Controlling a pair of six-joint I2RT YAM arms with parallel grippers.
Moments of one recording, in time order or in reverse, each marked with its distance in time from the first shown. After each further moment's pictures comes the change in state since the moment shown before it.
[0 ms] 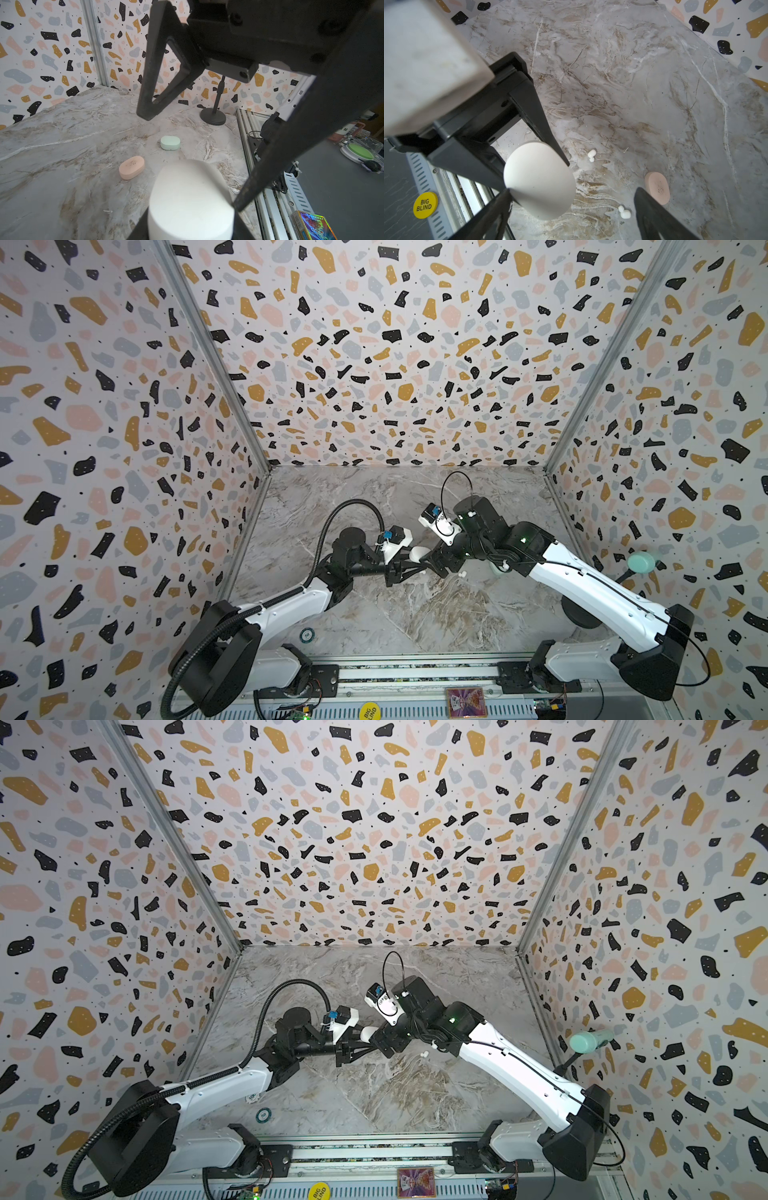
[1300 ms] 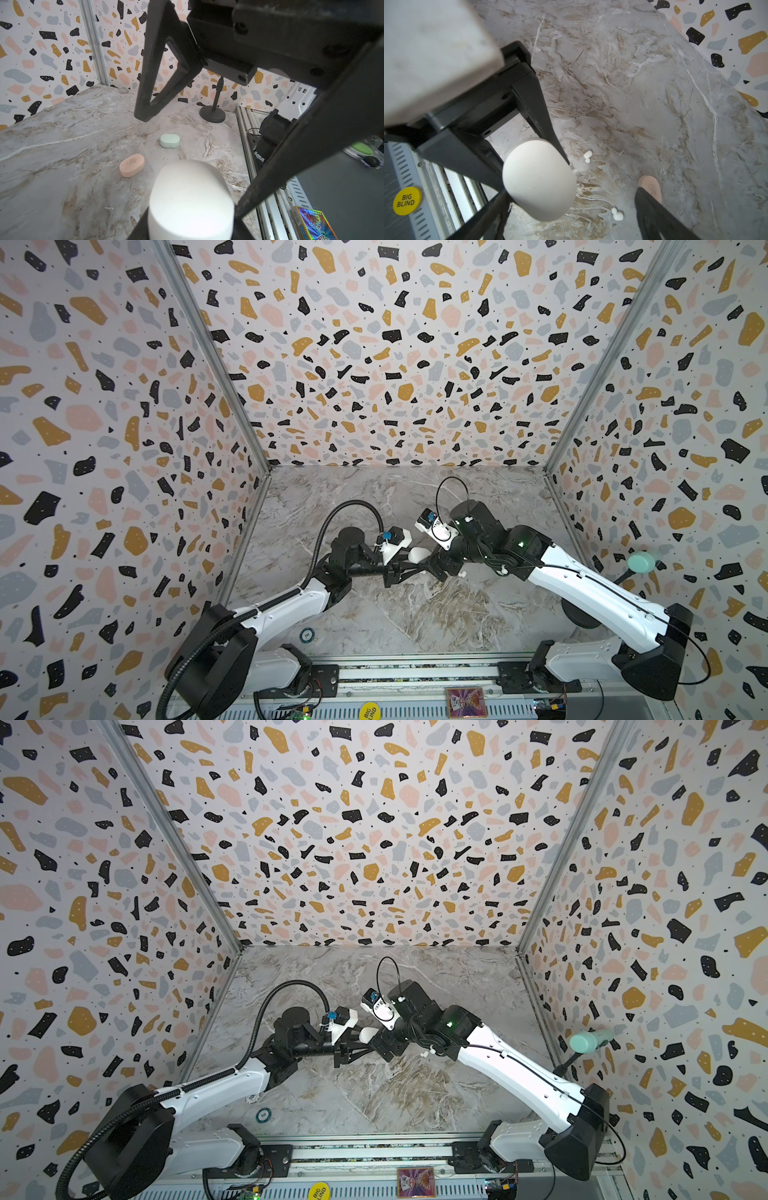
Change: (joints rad) left arm 0.005 -0.025 0.004 -0.051 0.004 0.026; right arm 0.040 -0.003 -0.015 0.013 0.050 -0.051
